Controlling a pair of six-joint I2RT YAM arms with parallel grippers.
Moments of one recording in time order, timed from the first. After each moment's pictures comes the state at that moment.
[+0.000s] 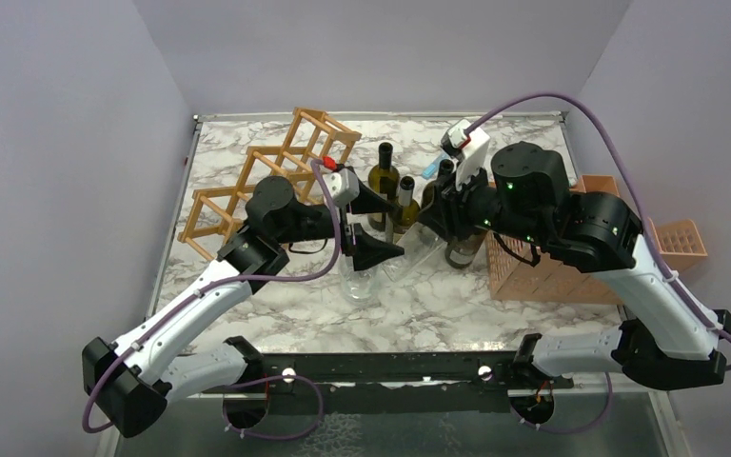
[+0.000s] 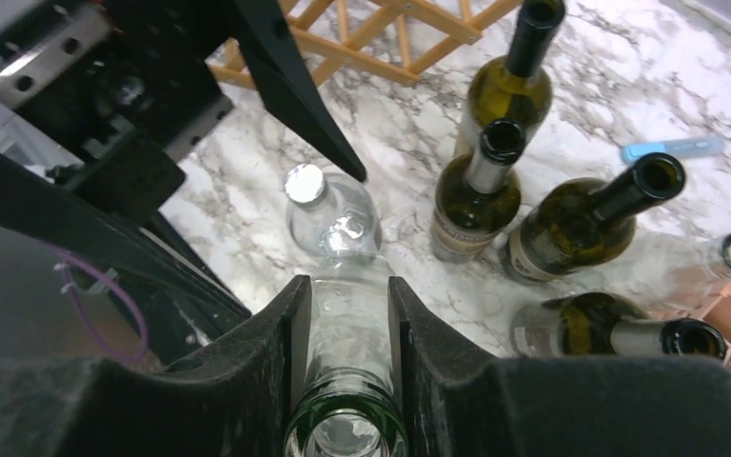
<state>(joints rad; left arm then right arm) -0.68 1.02 0.95 0.15 0.74 -0.18 1.02 1.21 1.78 -1.02 0.20 0.18</state>
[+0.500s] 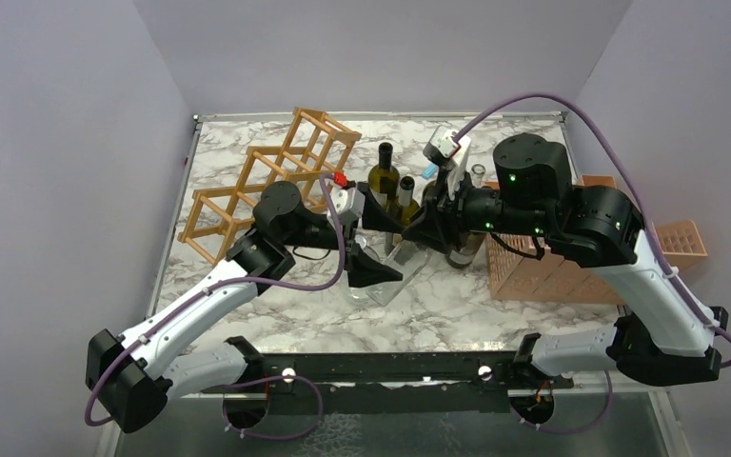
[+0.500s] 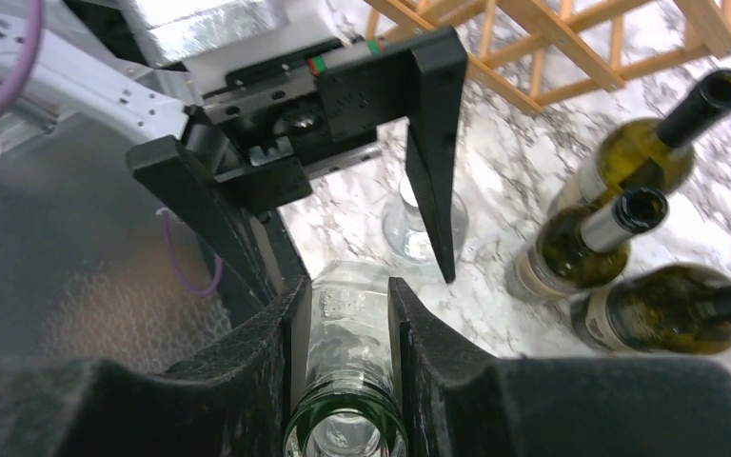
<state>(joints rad) -0.72 1.06 0.90 0.23 0.95 -0.15 1.02 1.26 1.87 -1.05 -0.11 0.09</state>
